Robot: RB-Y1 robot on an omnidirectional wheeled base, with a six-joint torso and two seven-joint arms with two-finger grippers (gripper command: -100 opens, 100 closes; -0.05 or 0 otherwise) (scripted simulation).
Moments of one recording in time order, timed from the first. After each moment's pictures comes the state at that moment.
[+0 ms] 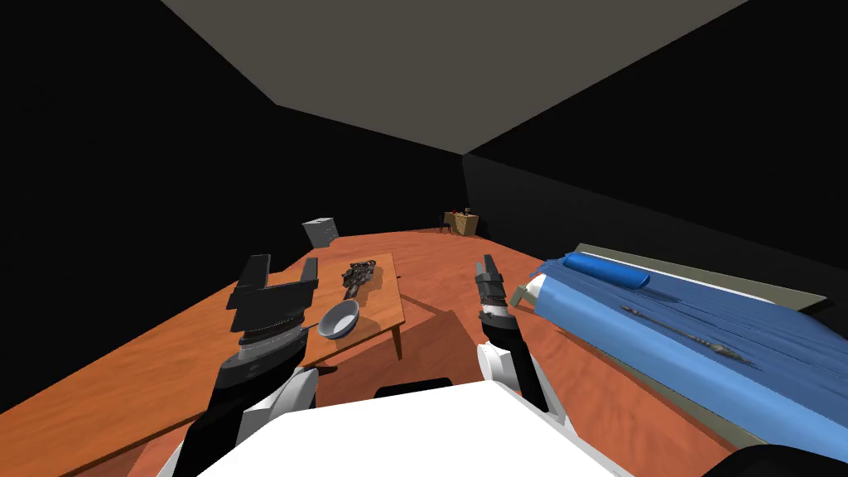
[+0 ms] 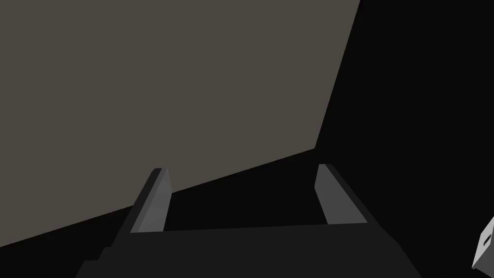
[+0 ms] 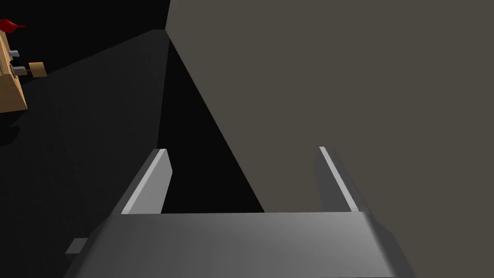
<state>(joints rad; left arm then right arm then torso) 0.53 -0.04 0.03 -2.38 -0.06 -0.63 0.14 0.49 0.03 0.03 -2.26 0.02 -0.44 0.16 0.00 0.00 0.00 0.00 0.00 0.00</state>
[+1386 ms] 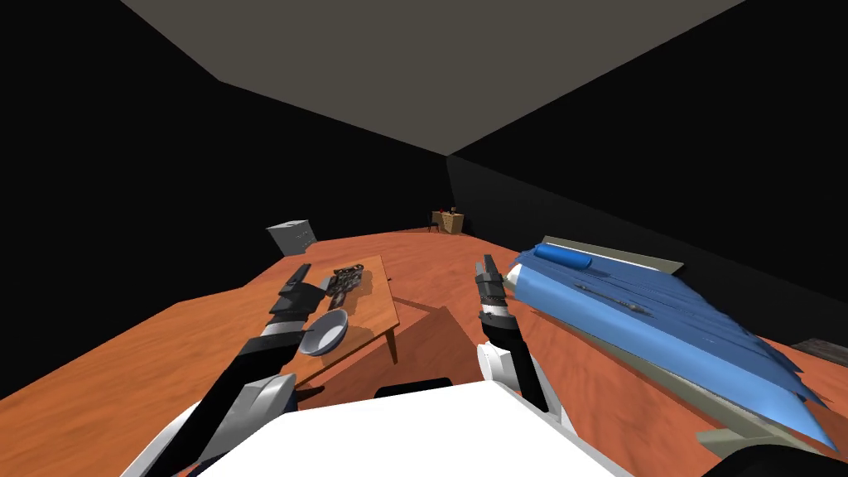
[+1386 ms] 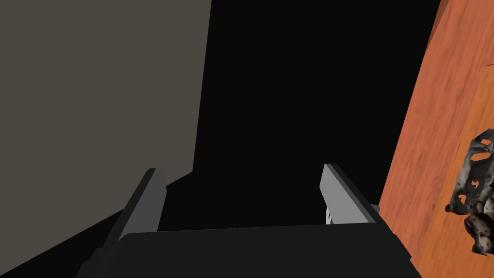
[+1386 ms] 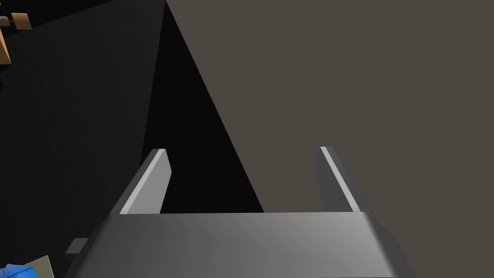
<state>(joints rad) 0.49 0.17 0.15 -2.25 0.05 -0.20 0.25 0.49 0.03 0.03 -2.26 0.02 -0.44 0.16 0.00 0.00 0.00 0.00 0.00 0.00</state>
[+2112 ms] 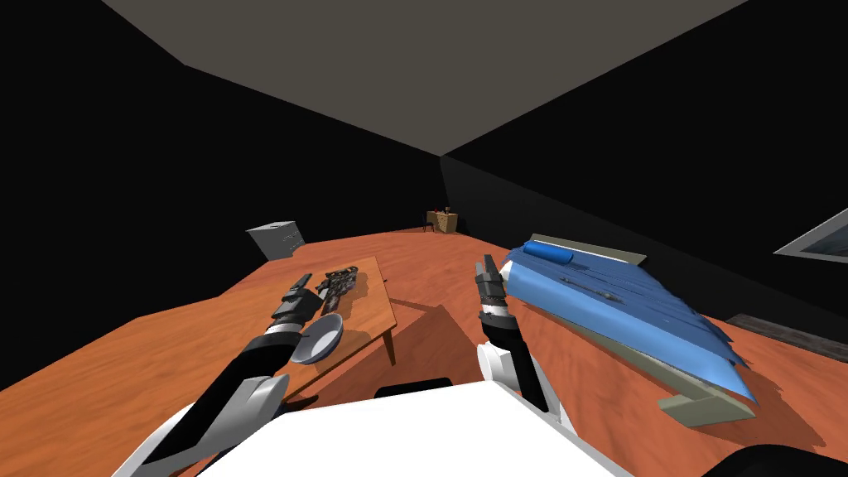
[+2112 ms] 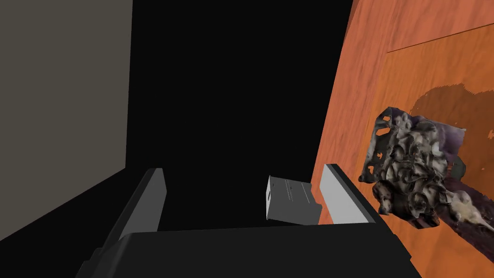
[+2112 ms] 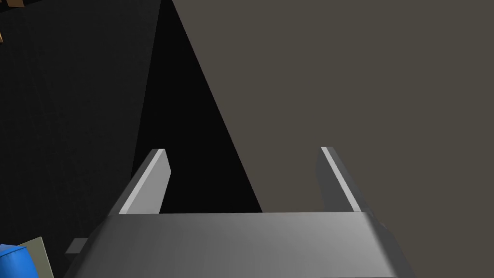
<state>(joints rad) 0.48 0.20 0.20 -2.20 0.11 0.02 0.30 0.49 0.03 0.03 -2.26 0.02 -0.44 0.16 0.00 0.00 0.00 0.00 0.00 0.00</state>
